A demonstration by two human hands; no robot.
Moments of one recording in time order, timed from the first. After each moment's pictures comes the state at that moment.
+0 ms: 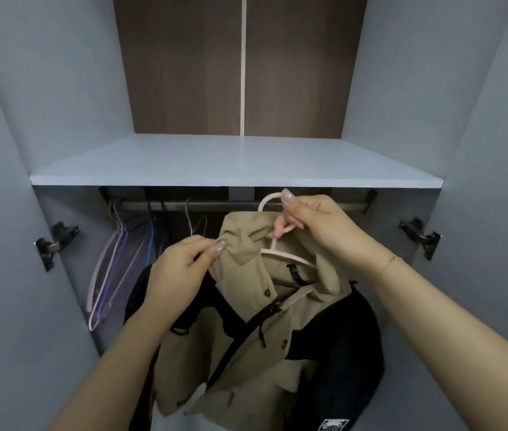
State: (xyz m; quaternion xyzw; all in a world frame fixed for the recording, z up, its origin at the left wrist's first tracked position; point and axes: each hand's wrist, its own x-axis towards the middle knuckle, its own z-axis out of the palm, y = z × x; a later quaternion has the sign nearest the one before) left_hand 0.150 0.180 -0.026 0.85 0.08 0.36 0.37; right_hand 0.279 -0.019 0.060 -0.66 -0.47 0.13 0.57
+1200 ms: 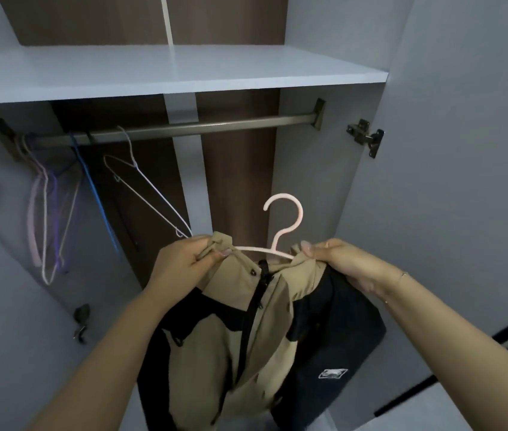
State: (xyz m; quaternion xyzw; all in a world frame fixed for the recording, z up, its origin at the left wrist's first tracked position) left_hand 0.139 0.142 -0.123 0.92 -0.02 0.19 0.35; right_hand 0.234 -0.134 -0.103 -0.77 -0.11 0.30 0.55
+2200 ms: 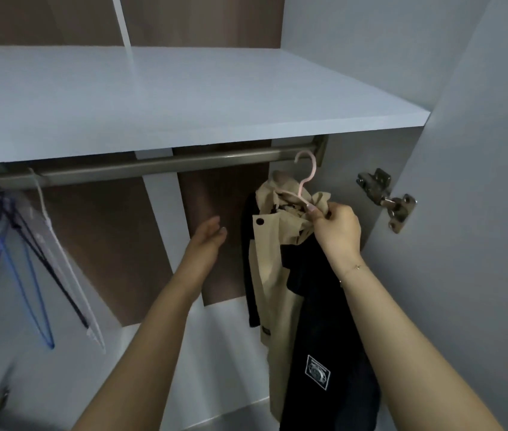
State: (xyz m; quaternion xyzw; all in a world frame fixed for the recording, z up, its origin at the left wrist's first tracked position) left_hand 0.394 0.114 -0.124 0.72 0.18 0.08 0.67; right_hand 0.489 -0.094 -0.092 -0.87 -0.02 -0.11 0.47
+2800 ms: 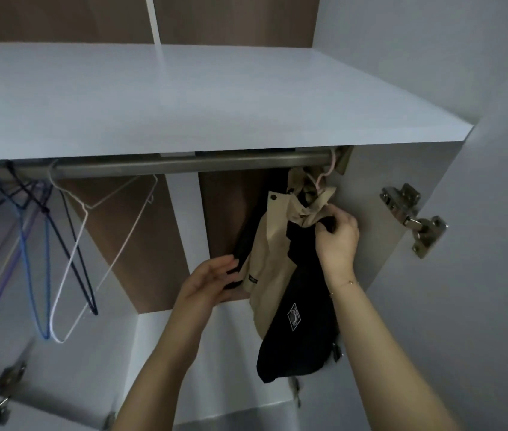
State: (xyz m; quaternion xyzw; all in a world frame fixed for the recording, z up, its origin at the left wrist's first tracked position) left_hand 0.327 0.074 -0.112 0.64 0.23 0.13 0.72; right_hand 0.520 -0.073 -0.128 -0.84 -0.04 -0.10 0.53
